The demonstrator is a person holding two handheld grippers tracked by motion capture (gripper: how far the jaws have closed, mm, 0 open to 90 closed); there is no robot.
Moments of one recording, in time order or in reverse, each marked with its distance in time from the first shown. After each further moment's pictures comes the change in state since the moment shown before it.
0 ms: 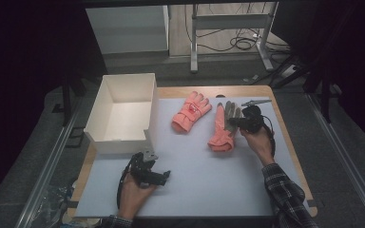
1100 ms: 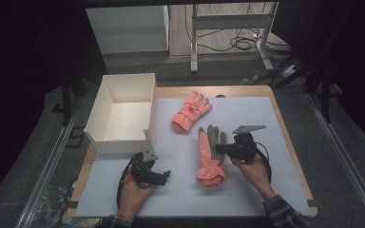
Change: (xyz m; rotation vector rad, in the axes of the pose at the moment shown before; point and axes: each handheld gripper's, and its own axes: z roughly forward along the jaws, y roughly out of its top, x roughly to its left) left arm 0.000 0.000 0.000 0.001 0.001 0.001; right arm 0.080 -0.056 -0.027 0.008 0.233 -0.052
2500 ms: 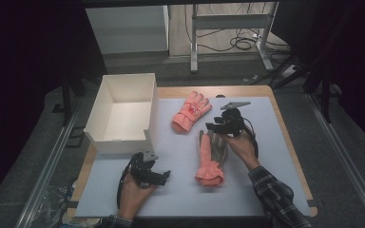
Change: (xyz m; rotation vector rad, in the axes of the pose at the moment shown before) left arm 0.000 0.000 0.000 0.000 -0.002 -0.004; right arm -0.035 0.070 0.047 -0.029 -0.159 -0.067
